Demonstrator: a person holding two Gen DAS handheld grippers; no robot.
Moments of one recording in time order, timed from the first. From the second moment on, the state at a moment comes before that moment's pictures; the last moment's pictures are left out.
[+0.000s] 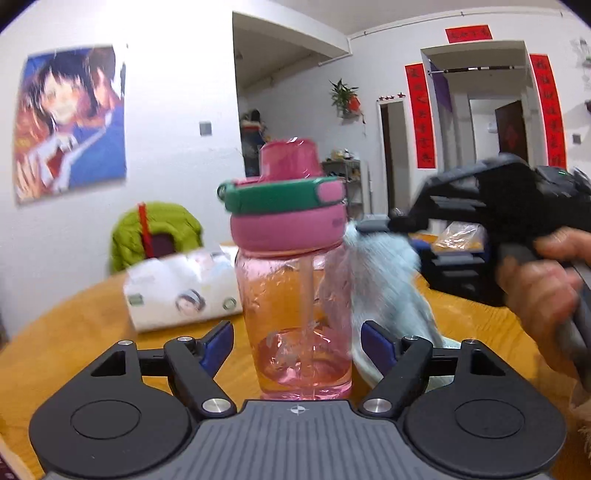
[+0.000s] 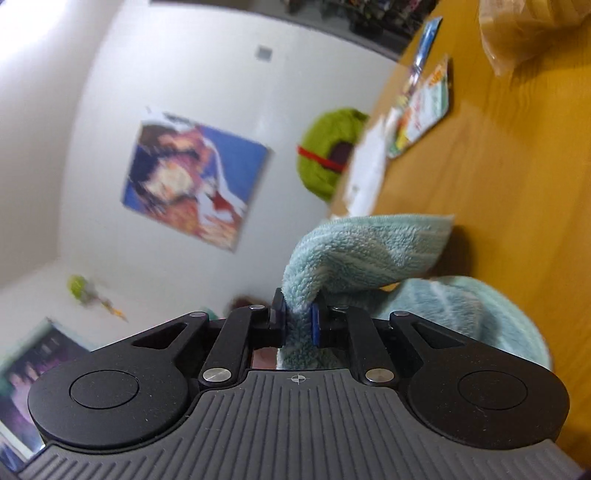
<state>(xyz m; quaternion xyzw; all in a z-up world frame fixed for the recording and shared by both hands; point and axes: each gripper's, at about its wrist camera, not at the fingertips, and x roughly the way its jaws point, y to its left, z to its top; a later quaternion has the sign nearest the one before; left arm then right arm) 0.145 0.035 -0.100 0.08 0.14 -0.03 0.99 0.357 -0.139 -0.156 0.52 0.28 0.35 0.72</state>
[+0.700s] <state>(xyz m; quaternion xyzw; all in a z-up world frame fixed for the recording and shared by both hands) 0.159 0.054 -0.106 0.05 0.15 -0.10 0.98 0.334 -0.124 -0.134 0.31 0.36 0.29 0.83</state>
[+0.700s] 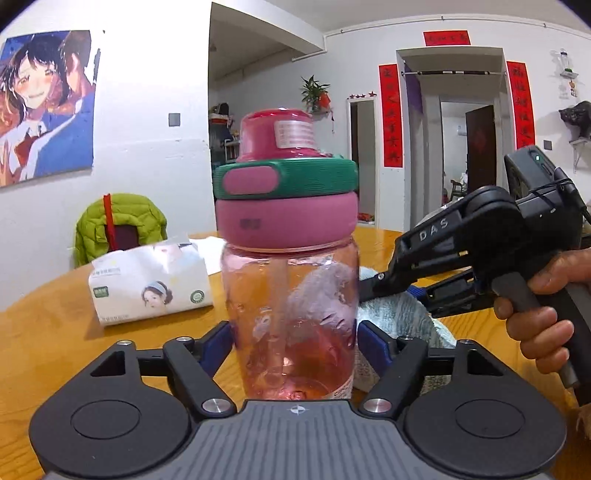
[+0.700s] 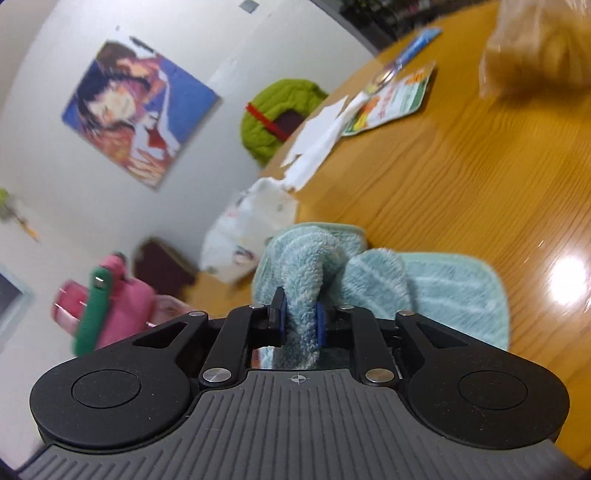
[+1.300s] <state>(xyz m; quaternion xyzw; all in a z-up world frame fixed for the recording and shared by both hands) 0.153 0.053 -0.104 0.06 0.15 -0.08 0.98 0.315 -0.098 -0.137 0.16 0.35 0.25 0.89</state>
